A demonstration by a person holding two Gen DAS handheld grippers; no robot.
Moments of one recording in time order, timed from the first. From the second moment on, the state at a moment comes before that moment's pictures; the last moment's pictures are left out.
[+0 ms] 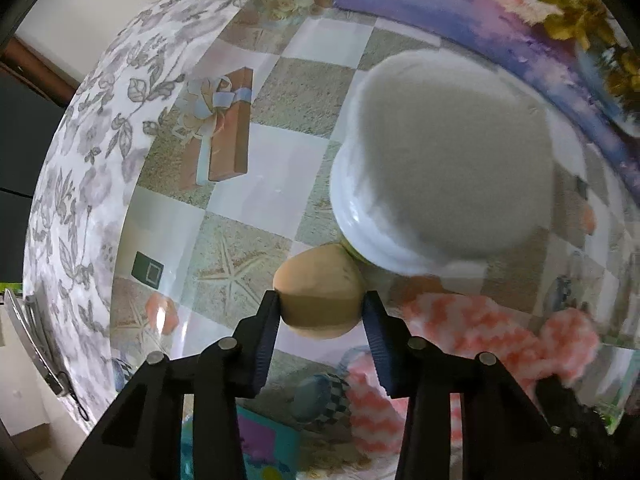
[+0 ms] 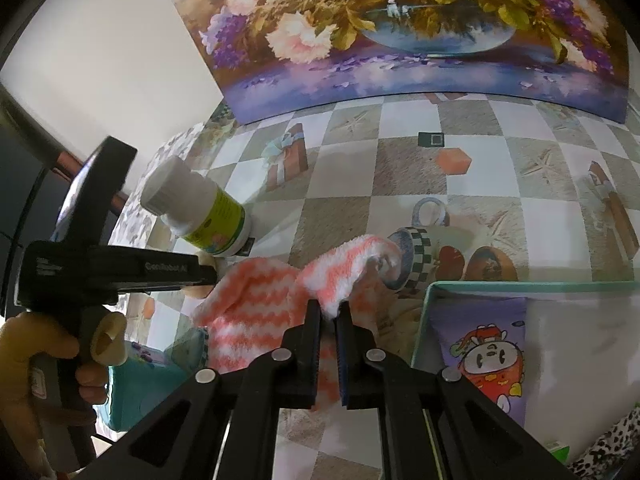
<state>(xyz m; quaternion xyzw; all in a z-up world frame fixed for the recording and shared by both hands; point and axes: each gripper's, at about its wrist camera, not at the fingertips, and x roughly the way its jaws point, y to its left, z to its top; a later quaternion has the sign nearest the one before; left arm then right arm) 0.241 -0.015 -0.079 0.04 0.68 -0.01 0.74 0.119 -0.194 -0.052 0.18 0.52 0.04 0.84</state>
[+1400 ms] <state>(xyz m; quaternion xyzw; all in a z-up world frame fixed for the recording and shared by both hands) 0.085 0.051 0.048 -0.13 0.52 -0.08 0.84 0.086 -0.118 -0.076 -0.05 0.57 0.02 0.82</state>
